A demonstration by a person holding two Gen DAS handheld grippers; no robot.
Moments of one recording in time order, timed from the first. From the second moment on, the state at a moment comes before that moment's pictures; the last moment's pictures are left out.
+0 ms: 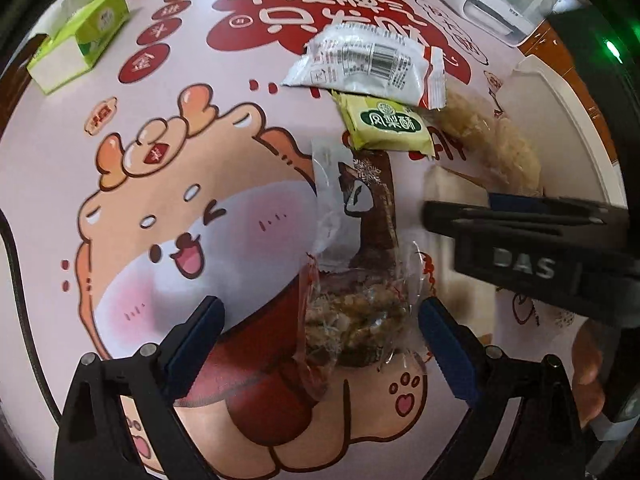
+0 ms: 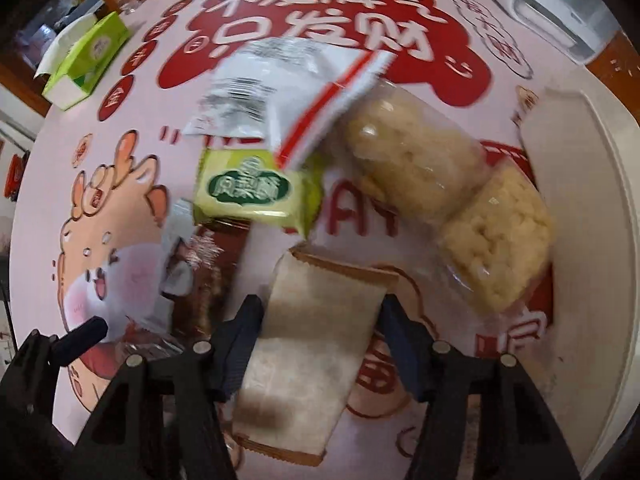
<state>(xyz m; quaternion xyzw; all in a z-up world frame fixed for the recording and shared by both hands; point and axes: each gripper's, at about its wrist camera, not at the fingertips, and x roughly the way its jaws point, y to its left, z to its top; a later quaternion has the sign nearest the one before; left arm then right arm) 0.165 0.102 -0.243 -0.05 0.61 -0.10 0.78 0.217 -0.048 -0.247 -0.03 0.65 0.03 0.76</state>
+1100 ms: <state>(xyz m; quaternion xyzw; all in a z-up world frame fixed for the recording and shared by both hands) 0.114 0.007 -0.068 0.00 0.48 -0.08 0.87 0.132 -0.173 -0.088 0.06 0.50 0.17 0.85</state>
